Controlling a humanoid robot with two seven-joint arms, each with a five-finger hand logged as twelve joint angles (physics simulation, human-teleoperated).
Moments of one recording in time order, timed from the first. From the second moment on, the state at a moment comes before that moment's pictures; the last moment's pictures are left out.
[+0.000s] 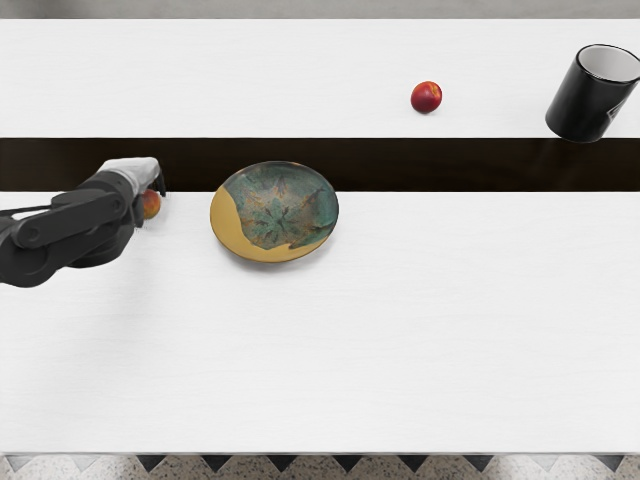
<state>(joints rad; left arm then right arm) -1.12 0.40 0.00 -0.98 1.29 0.02 0.61 -0.09 0.00 -0.05 0.17 0.08 0.02 -0.18</state>
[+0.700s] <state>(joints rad) -1.26 0.40 -0.01 -0.99 1.17 -0.10 0.61 -0.09 0.00 -0.05 0.17 0.08 0.02 -0.18</state>
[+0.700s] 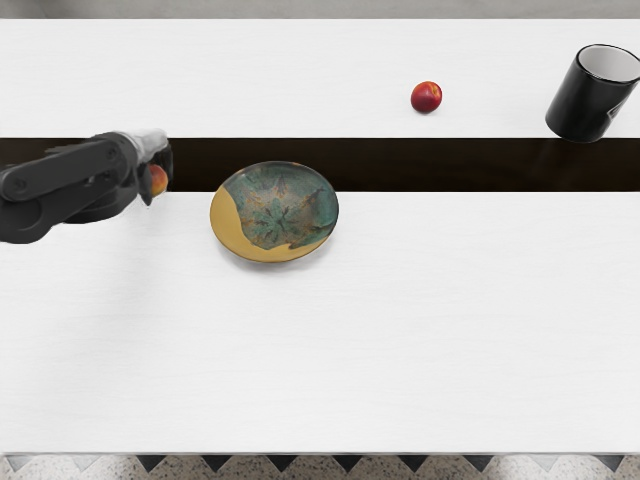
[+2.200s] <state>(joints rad) -1.34 0.32 -0.13 -1.10 0.92 -0.23 0.61 -0.09 0.00 -0.05 0.17 0.08 0.02 -0.18</state>
